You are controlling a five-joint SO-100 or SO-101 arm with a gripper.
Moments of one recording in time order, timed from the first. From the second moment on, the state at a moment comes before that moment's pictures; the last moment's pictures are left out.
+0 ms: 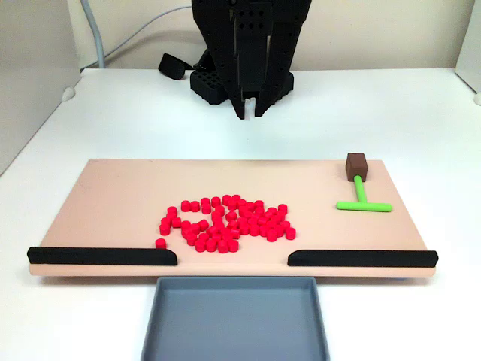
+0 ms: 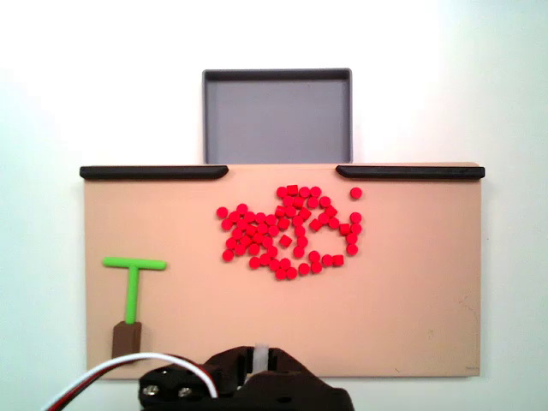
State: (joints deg) arm -2.5 97.0 98.6 83.2 -82.6
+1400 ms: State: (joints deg) arm -18.8 94.9 96.2 83.2 -59.8
